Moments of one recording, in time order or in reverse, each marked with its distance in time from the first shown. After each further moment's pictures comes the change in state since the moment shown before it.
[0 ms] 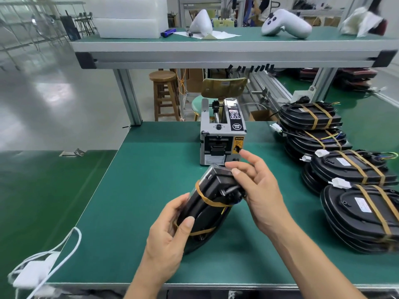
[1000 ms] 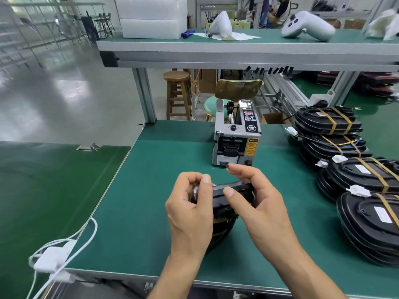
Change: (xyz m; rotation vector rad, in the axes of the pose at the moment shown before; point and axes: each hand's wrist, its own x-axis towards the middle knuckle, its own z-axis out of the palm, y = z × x) left_hand 0.030 0.075 0.046 0.085 0.462 0.139; right_hand -0.052 -0.027 0.028 -0.257 -0.133 -0.196
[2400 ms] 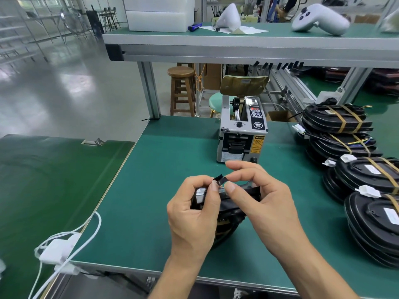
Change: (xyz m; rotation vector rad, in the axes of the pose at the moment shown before) left_hand -0.006 -0.011 -0.007 -0.021 0.018 0.207; right_hand 0.005 -0.017 0.004 0.033 -0.014 0.049
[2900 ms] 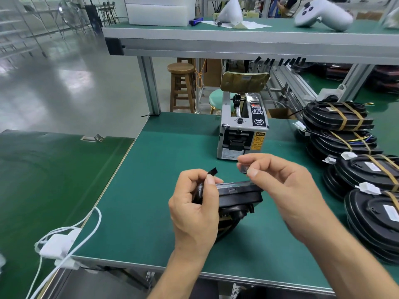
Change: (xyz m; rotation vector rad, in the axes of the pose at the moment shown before) left_hand -0.002 0.004 0.005 -0.034 0.038 -0.066; right_hand 0.016 -0.012 -0.032 0.088 -0.104 0.055
